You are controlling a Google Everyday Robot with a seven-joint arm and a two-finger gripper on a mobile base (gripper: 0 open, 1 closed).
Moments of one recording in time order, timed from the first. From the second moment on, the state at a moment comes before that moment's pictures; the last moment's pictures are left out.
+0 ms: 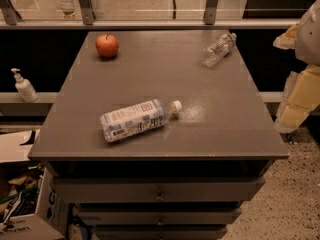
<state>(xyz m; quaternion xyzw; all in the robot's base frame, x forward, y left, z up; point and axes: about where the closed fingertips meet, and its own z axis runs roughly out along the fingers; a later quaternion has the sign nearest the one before) 0.438 -0.217 0.976 -0.60 0.78 -0.03 0.16</state>
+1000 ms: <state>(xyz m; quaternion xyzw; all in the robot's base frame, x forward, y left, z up) 0.481 -0.203 0.968 -0.64 0.75 -0.02 0.20</state>
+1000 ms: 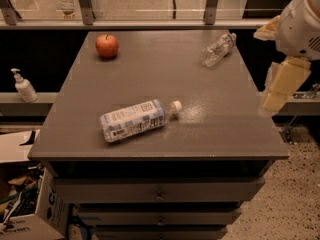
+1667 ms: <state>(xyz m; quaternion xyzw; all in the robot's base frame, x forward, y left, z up) 0.586 -0.189 0.927 -0.70 0.69 -0.01 0.19</state>
